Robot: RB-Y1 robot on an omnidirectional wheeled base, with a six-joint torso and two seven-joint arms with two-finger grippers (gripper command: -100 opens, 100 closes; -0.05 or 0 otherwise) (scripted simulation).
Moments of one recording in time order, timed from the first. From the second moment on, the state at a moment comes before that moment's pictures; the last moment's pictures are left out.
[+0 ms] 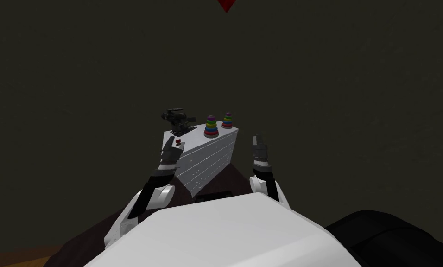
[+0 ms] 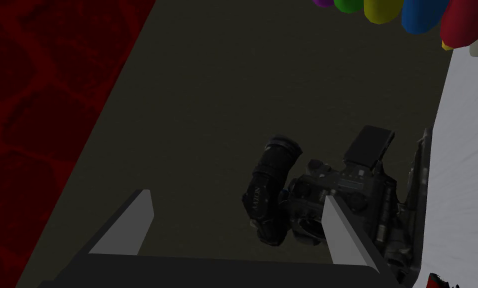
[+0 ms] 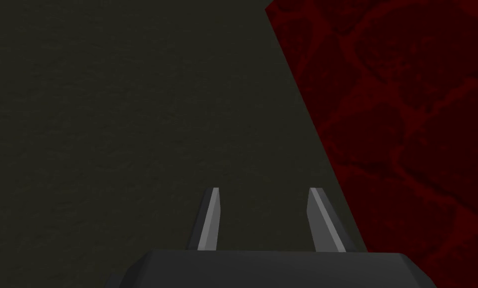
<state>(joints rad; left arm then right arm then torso) 0.39 0.21 -0.06 -2.16 0.09 -0.34 0.15 0.48 -0.03 -0.02 -2.27 0.07 -0.56 0.17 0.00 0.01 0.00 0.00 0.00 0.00</state>
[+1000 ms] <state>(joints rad) 0.20 0.50 -0.11 -2.12 0.15 -0.16 0.15 0.48 -0.03 -0.02 -2.27 0.07 -0.56 0.17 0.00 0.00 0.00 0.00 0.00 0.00</state>
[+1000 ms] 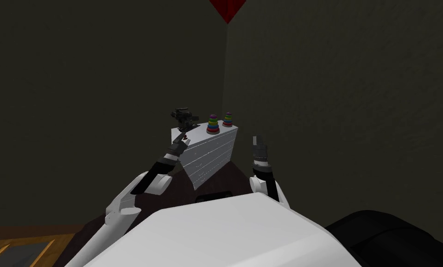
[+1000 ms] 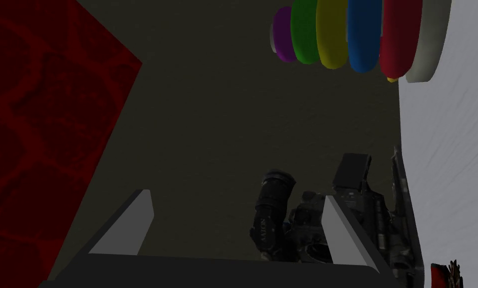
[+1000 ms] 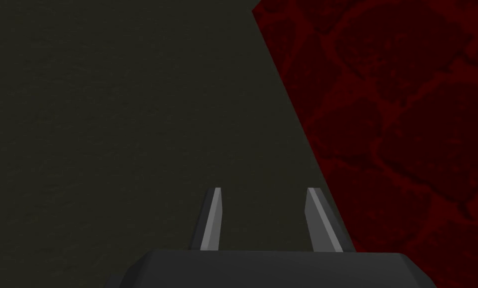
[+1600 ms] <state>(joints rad) 0.10 0.68 -0.14 -2.08 0.20 -0.04 0.14 0.48 -0.03 -0.02 -2.27 0.07 -0.56 0.17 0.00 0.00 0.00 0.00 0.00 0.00</state>
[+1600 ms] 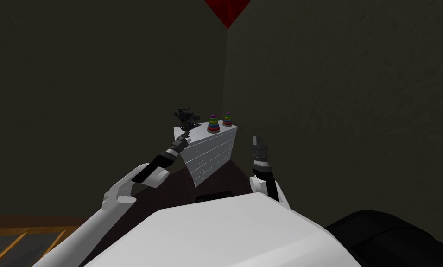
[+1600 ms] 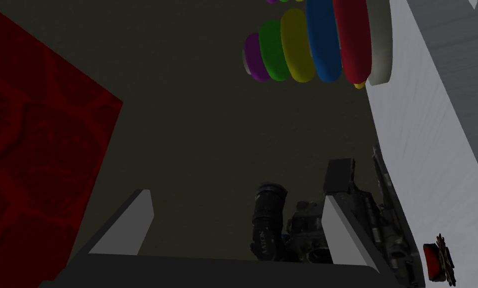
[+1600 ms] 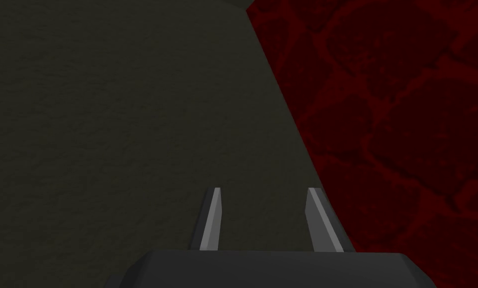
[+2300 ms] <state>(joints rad) 0.00 0.90 -0.19 -2.04 0.27 0.09 0.13 0.48 -0.03 -0.02 -2.27 0.07 -0.56 0.17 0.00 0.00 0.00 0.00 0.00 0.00</state>
